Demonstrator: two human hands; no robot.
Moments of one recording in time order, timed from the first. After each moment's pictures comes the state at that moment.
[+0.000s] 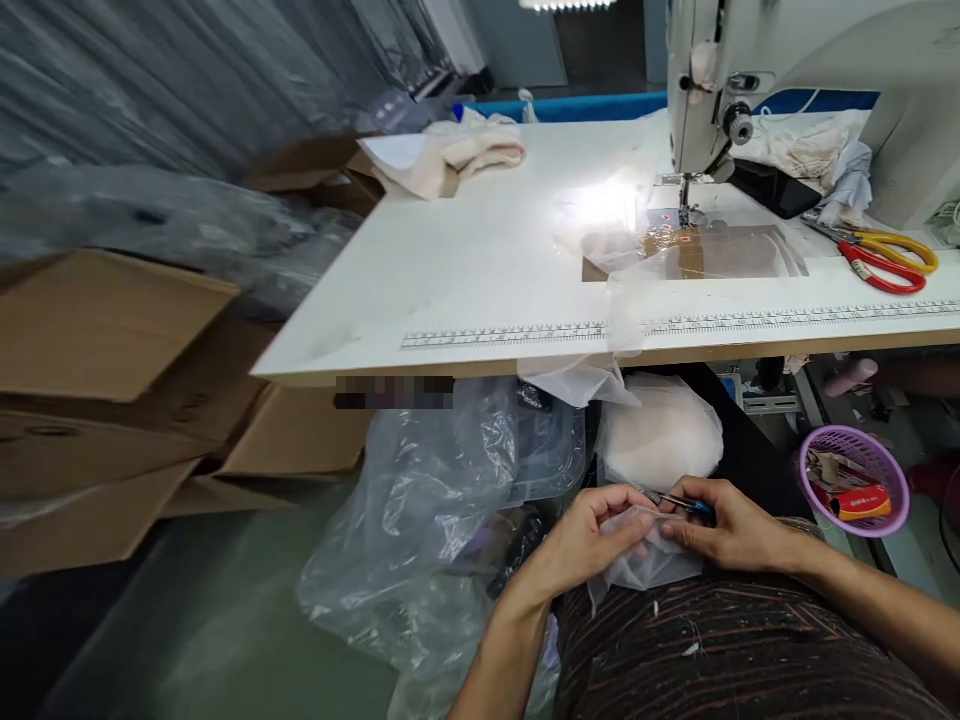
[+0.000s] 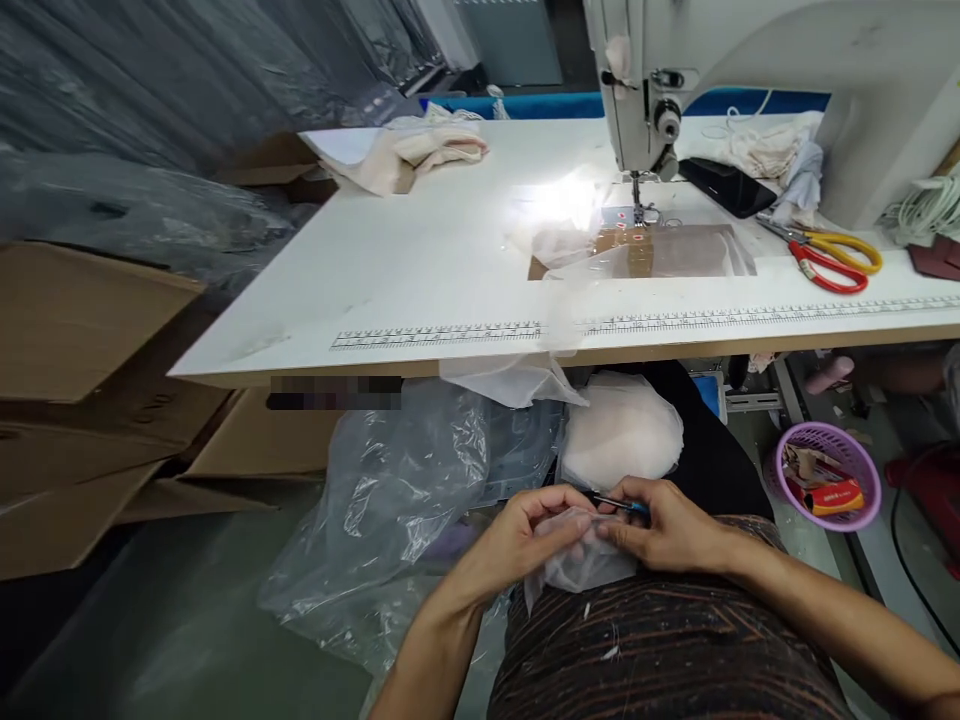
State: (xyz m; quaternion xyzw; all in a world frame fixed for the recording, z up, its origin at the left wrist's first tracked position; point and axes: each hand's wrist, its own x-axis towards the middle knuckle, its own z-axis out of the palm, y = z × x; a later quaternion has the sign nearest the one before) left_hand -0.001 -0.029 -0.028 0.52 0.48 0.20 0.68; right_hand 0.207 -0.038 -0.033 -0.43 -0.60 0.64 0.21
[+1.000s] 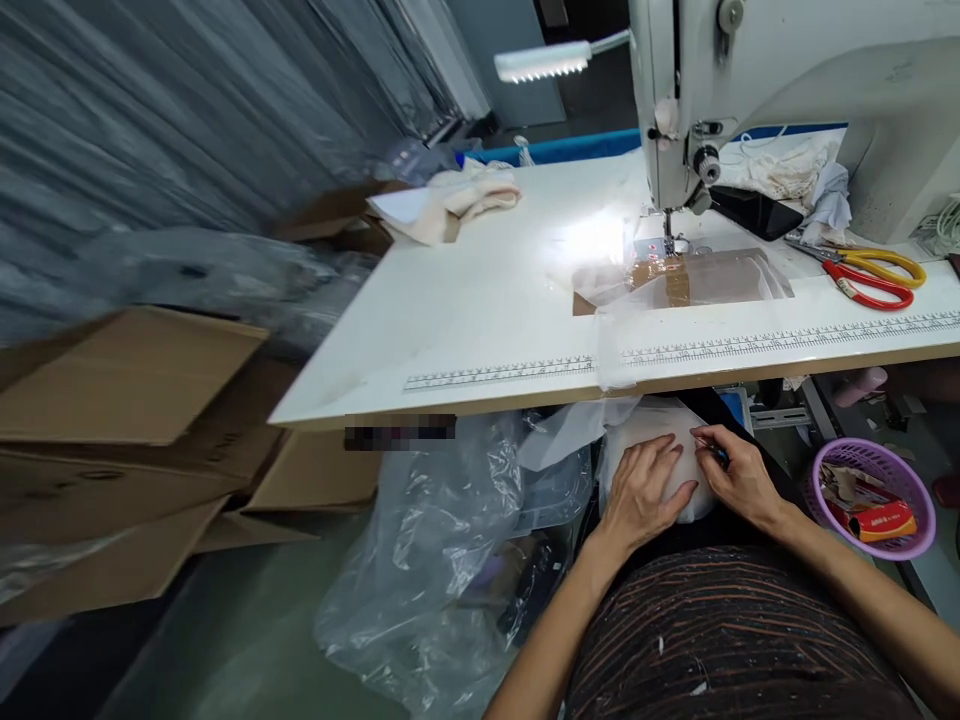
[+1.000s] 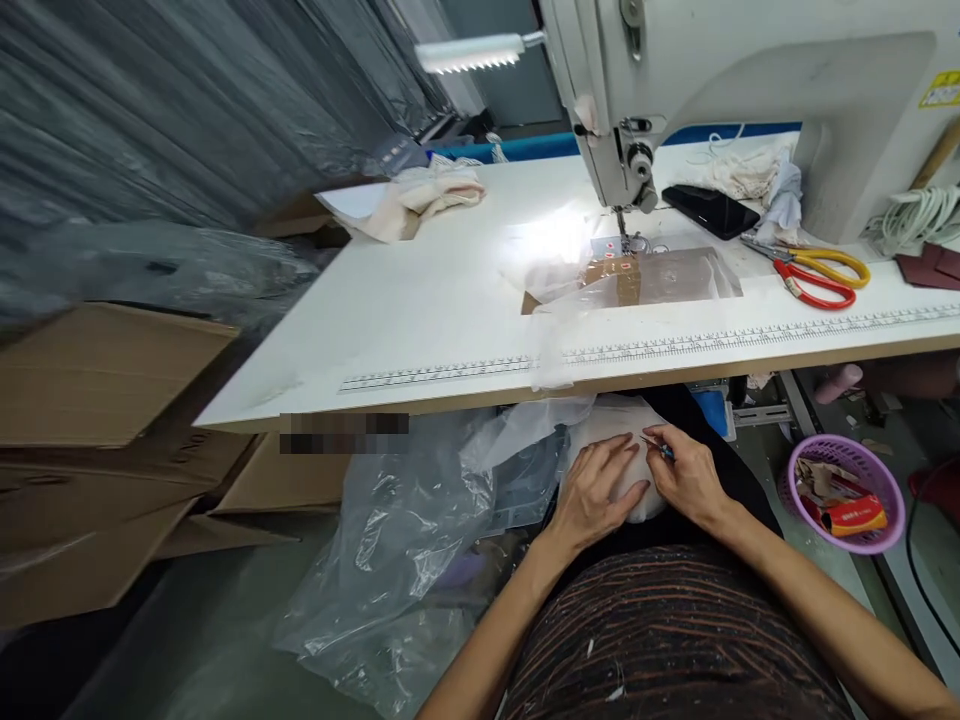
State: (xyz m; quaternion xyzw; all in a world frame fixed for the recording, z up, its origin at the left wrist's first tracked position) left_hand 0.053 0.016 -0.093 0.85 0.38 0.35 0.07; right_hand 0.227 0.011 -0.078 -0.57 -0.67 0.28 0.40
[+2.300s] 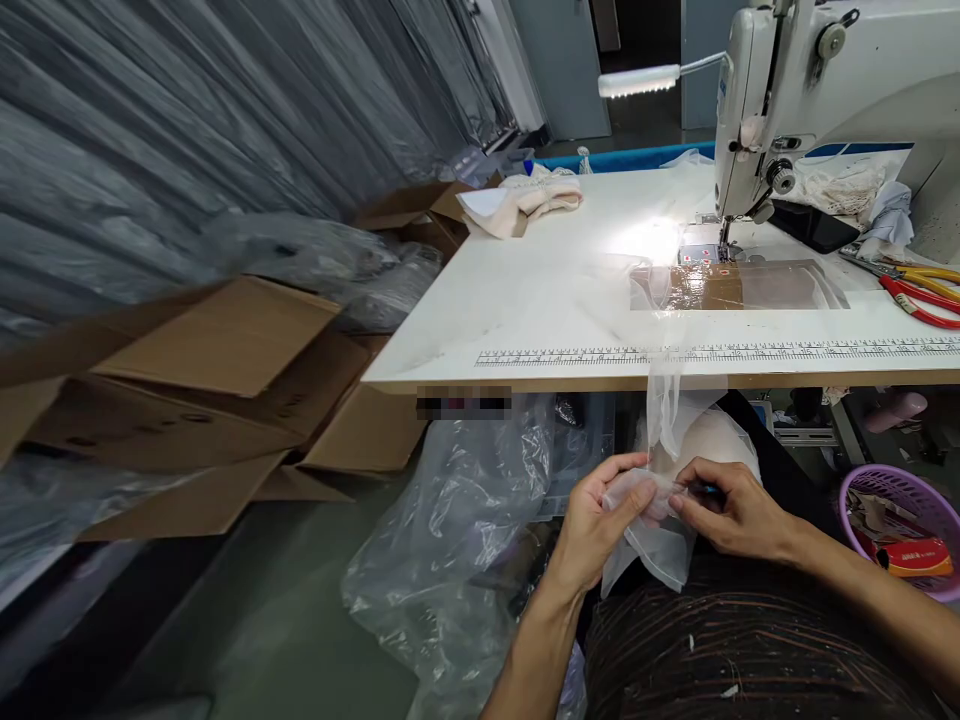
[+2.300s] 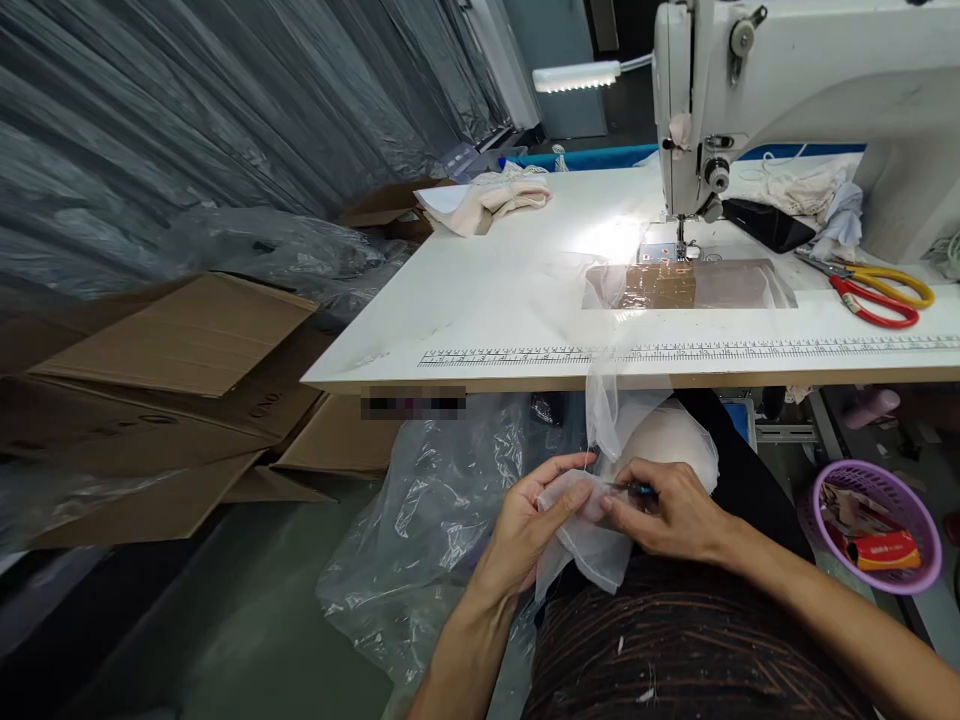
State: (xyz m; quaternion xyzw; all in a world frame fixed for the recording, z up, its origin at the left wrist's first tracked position) left_hand -0.004 -0.017 -0.016 0.37 0.52 0.42 0.64; right_hand 0.180 -0.001 -0.018 -0.40 -0.73 0.47 0.29
